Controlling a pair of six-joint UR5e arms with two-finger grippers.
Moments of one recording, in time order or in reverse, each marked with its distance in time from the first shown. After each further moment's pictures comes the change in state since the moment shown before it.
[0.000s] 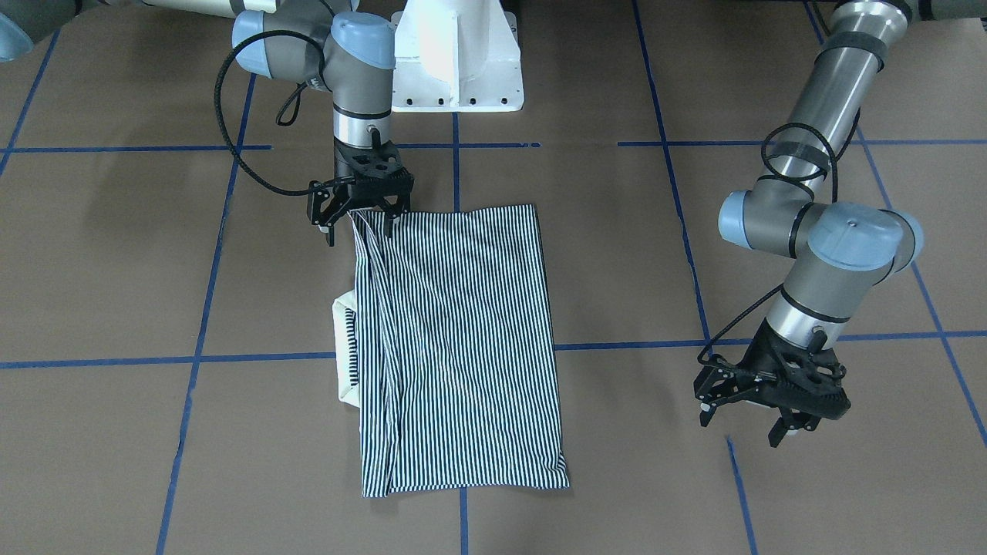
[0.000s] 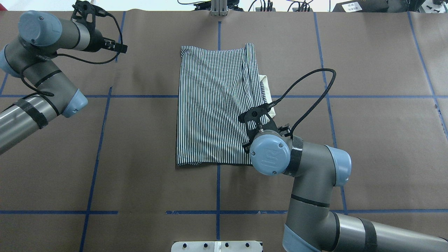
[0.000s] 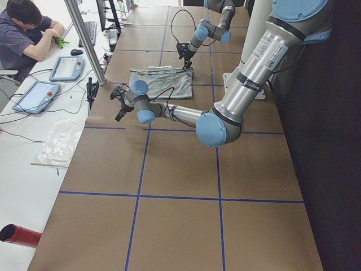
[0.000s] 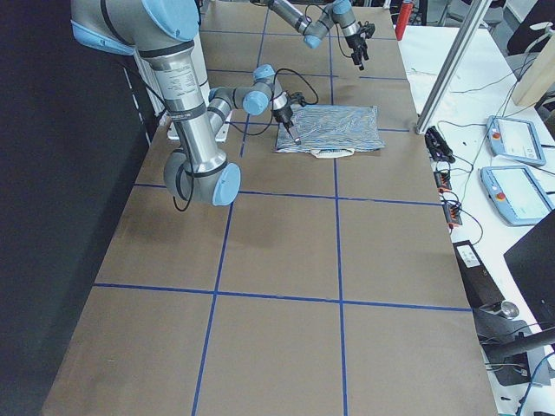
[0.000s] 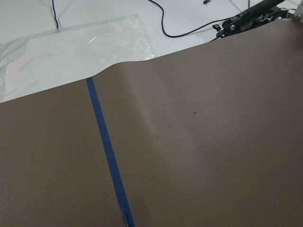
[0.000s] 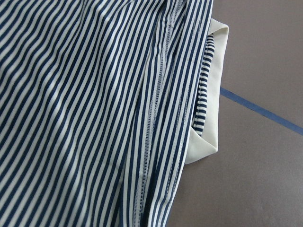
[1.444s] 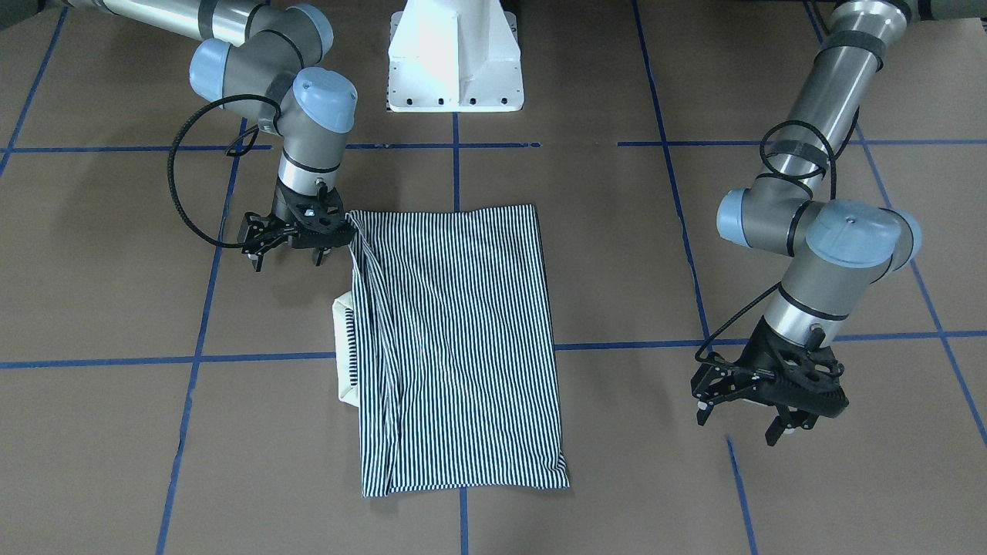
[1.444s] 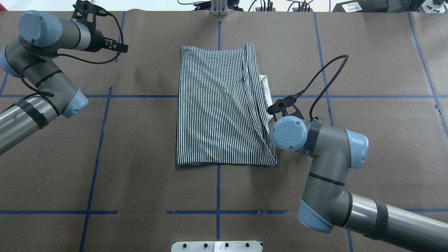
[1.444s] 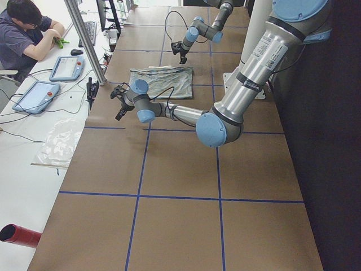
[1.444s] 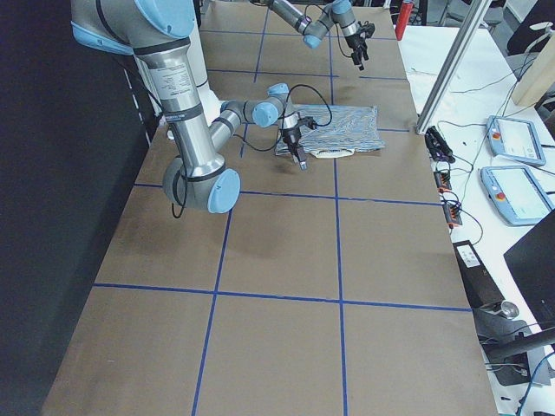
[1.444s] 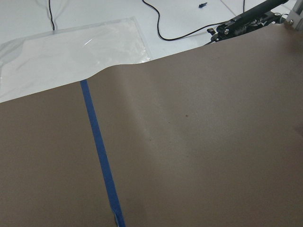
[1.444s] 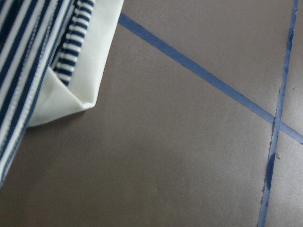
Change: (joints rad) left arm 0.001 0.001 -0.006 0.000 0.000 -0.003; right arm 0.103 -0.068 -0.041 -0.111 0.083 -0.108
